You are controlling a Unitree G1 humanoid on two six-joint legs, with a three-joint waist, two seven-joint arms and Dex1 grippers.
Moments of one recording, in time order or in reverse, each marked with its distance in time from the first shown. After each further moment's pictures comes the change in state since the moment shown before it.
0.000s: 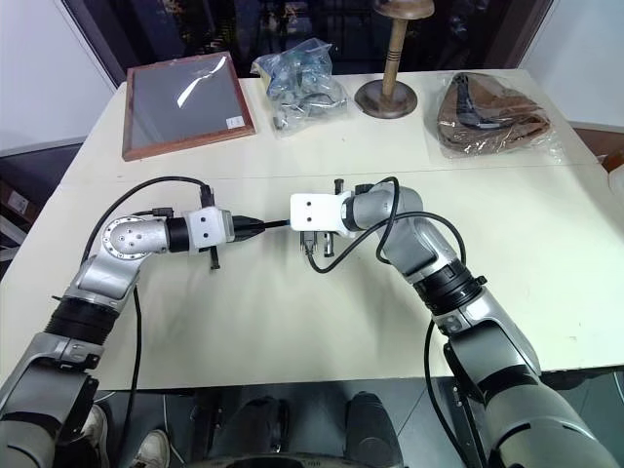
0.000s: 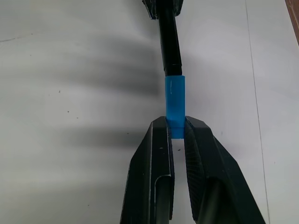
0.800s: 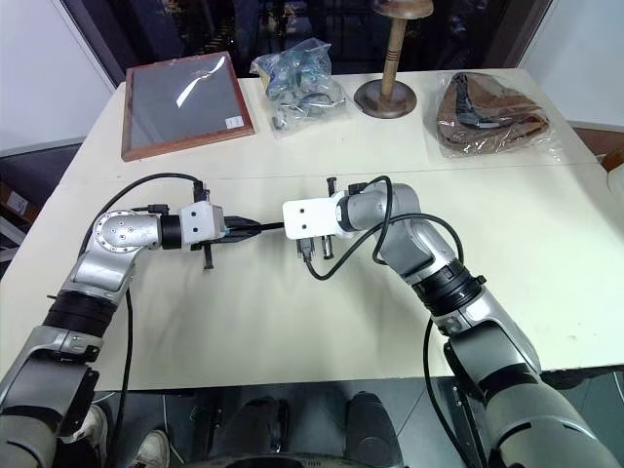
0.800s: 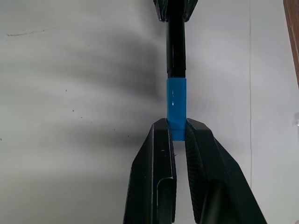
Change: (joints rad) left arm -0.030 0.001 0.024 0.057 -0.068 0.010 -0.122; right arm -0.005 -0.001 0.028 -0.048 -0.074 -0.040 0.035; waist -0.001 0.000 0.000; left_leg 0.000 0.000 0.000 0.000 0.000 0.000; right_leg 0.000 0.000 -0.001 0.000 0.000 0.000
